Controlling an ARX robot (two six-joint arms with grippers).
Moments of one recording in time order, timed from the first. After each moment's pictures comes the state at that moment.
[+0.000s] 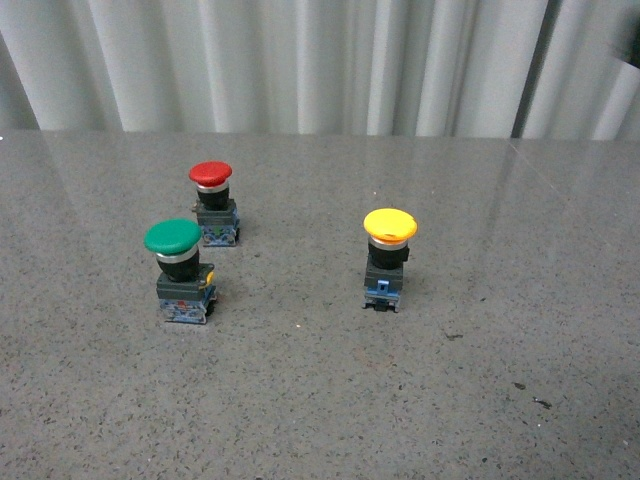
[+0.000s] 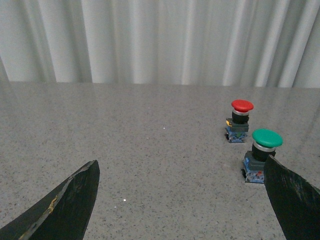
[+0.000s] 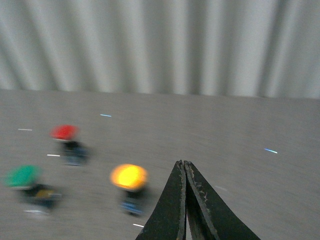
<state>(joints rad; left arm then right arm) 0.00 0.01 0.02 0.00 0.00 0.00 0.59 0.96 0.37 0.54 0.43 0.09</state>
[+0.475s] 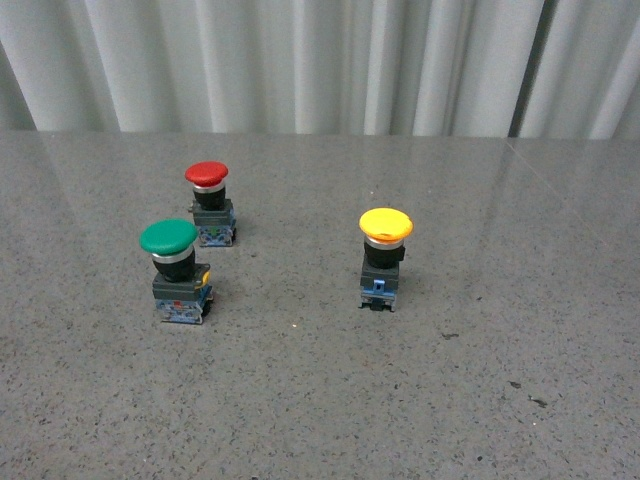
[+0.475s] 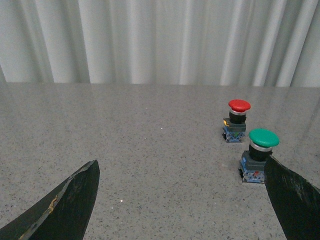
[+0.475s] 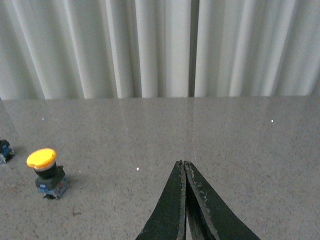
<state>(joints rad) 0.00 0.01 0.02 0.00 0.00 0.00 0.22 0.35 0.13 0.23 0.22 0.02</state>
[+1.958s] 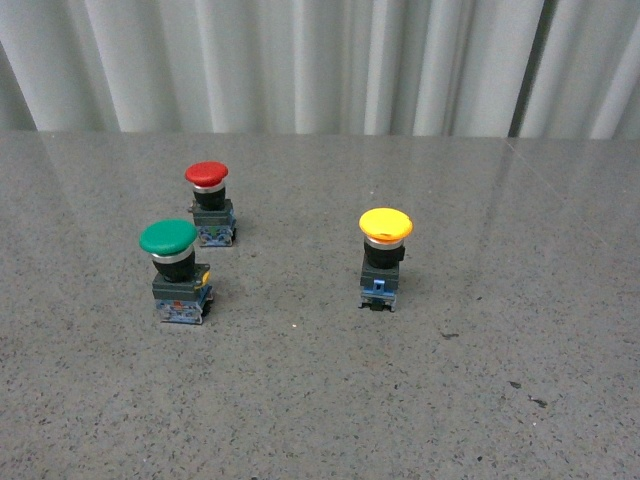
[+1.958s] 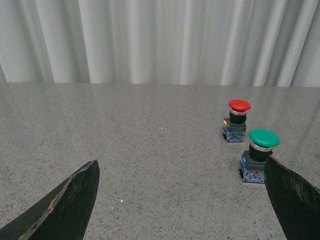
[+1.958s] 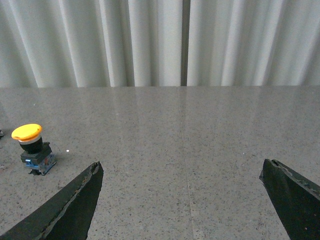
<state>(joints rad) 0.00 0.01 0.02 0.00 0.00 0.00 0.00 0.00 0.01 0.00 0.00 0.01</state>
